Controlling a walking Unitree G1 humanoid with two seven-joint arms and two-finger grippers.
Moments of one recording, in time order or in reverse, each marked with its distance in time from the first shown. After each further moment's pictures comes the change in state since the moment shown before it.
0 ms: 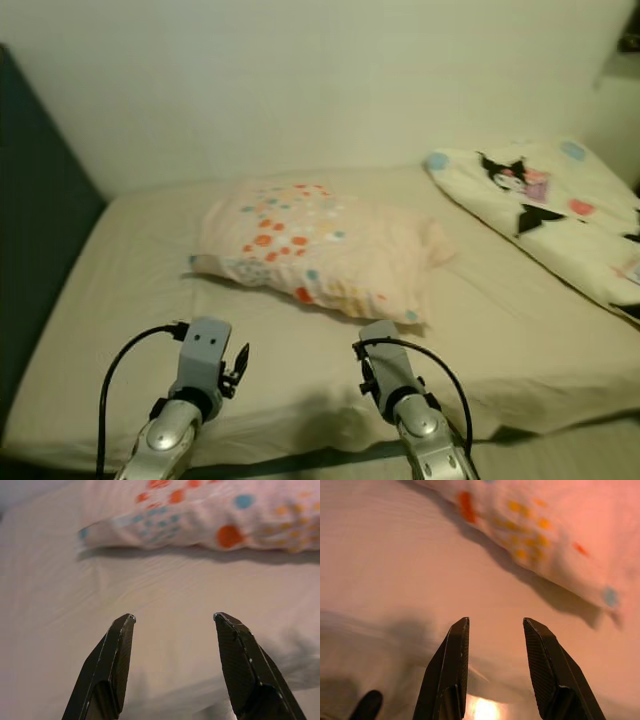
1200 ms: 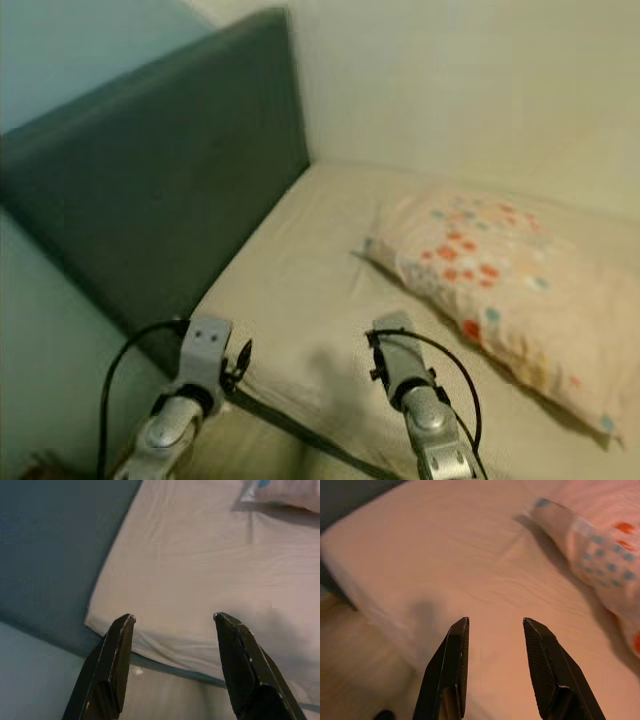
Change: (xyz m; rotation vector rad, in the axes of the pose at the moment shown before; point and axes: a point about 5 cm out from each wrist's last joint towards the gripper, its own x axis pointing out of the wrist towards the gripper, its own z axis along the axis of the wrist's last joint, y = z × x) left arm 0.001 0.001 0.001 0.005 -0.014 -0.017; right arm 0.001 -0.008 0.011 0.048 -0.062 -0.063
